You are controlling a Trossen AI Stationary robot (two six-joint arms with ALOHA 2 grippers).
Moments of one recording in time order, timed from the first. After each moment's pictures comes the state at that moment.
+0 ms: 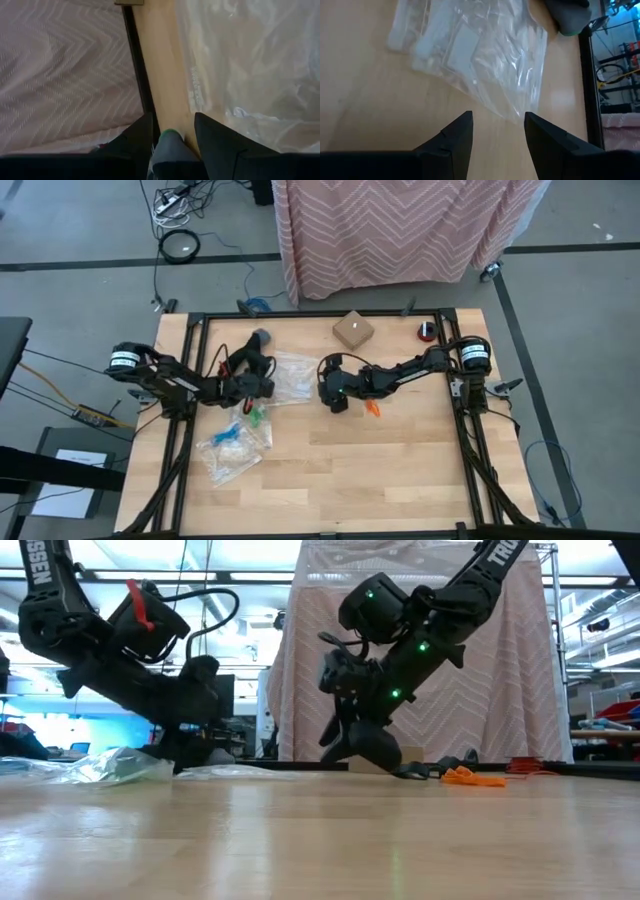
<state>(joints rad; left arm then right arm) 0.10 1.54 0.24 0.73 -0.82 1.13 -0.03 1.93 1.01 0.19 0.44 -0.59</state>
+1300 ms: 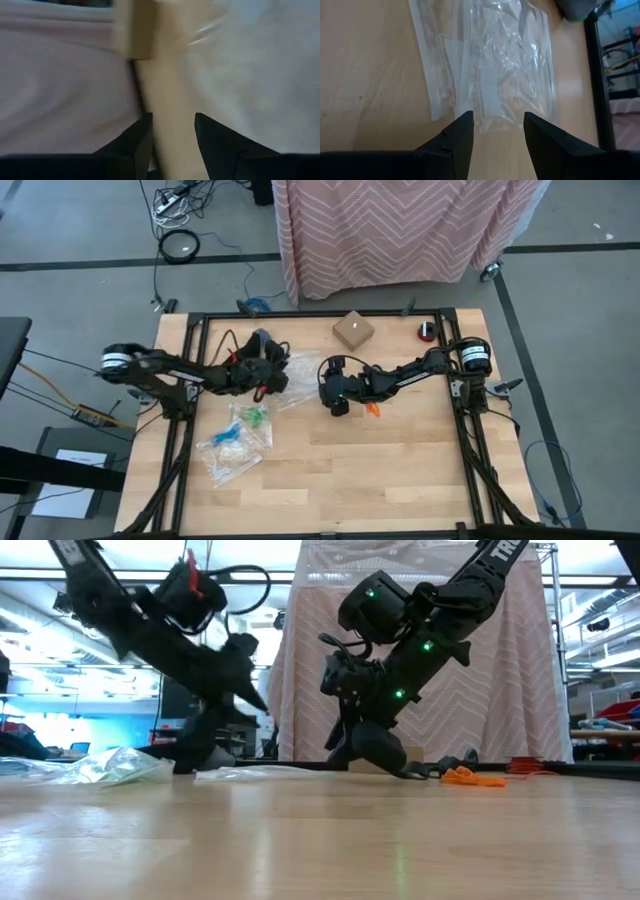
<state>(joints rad) 0.16 1.44 0.49 0.41 -0.54 1.13 -0.01 1.93 1.01 0.14 0.49 -0.47</state>
